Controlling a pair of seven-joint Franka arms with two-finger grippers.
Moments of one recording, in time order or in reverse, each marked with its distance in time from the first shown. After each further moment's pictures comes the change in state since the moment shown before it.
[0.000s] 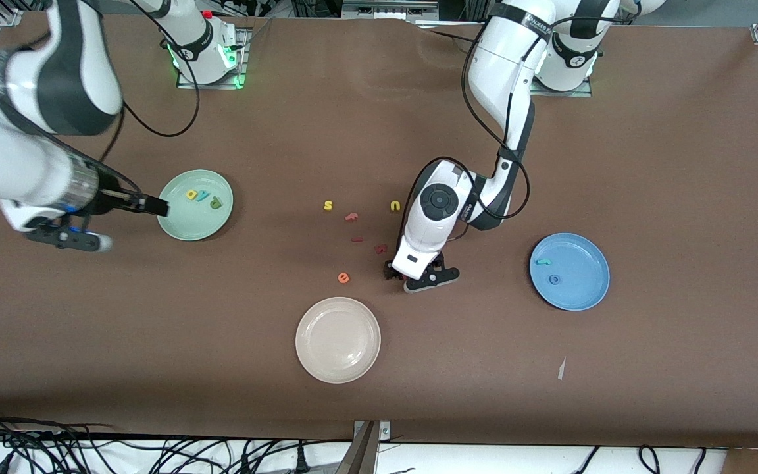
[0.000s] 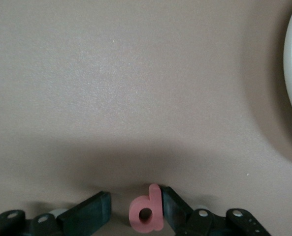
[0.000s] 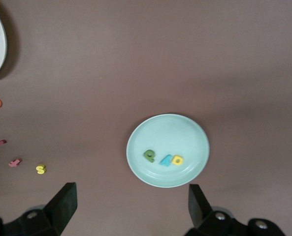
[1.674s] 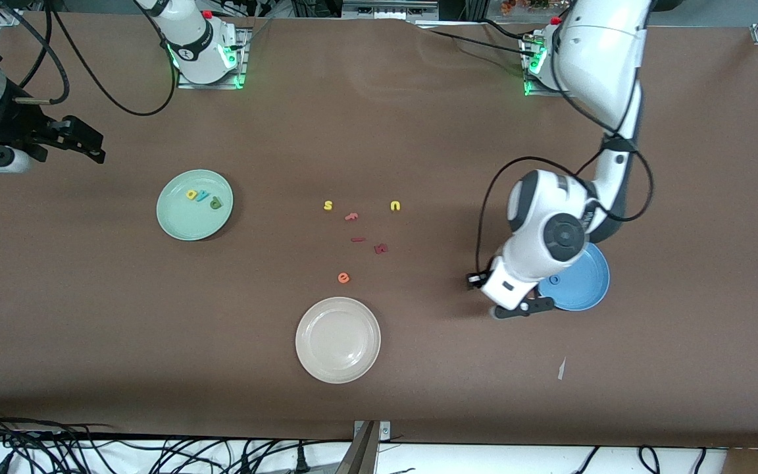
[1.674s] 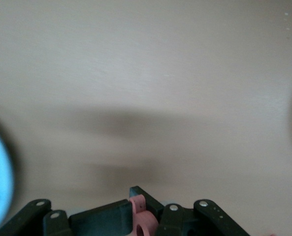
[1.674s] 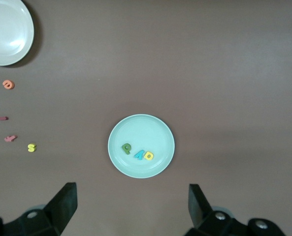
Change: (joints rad) left arm 0.324 -0.261 -0.028 -0.074 0.004 -0.356 0.430; right arm -0.435 -0.278 0.472 -0.093 -0.164 -0.020 -0.088
